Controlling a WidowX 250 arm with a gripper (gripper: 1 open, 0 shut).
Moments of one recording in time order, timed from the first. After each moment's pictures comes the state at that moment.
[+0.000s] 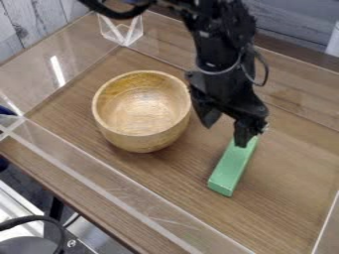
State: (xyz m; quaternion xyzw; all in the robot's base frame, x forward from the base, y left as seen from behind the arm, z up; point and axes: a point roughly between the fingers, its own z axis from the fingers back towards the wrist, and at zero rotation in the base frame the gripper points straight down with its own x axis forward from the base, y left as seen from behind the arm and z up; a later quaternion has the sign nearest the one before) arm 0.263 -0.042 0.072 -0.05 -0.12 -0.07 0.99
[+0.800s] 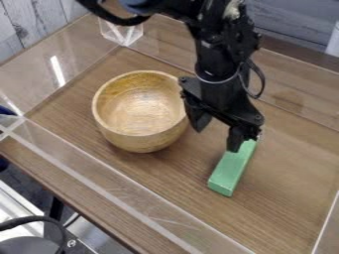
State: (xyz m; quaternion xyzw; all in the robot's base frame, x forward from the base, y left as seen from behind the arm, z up) arm 0.257 -0.037 0.066 -0.01 -0.10 -0.05 0.99
